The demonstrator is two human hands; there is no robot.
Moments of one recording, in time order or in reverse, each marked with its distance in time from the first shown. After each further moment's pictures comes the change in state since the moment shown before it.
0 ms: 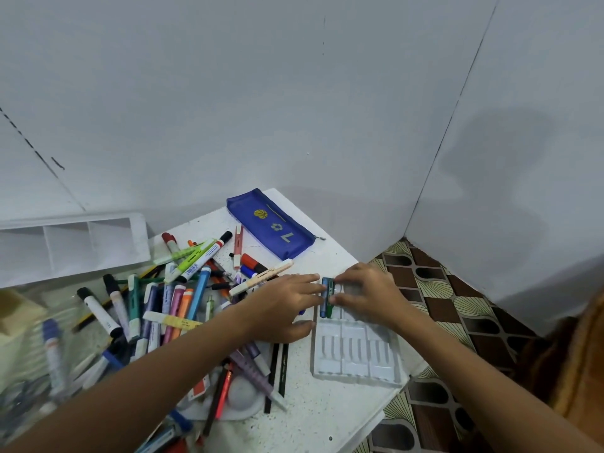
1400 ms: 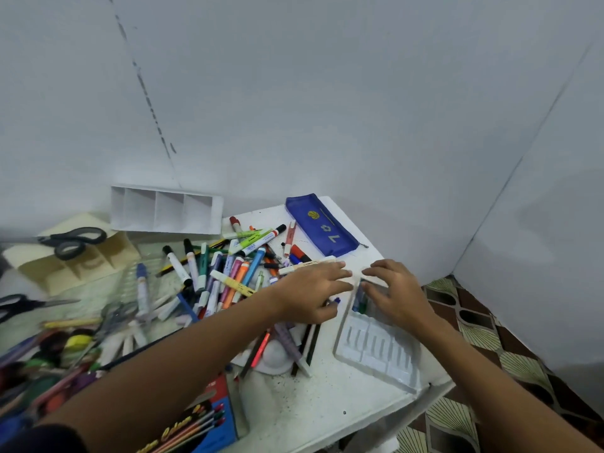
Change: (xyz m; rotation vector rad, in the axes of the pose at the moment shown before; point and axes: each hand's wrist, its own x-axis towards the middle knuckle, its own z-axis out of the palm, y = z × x) left_hand -0.019 0.026 -0.028 0.044 -0.032 -0.242; right_hand -0.004 -0.019 -0.001 0.023 0.168 -0.254
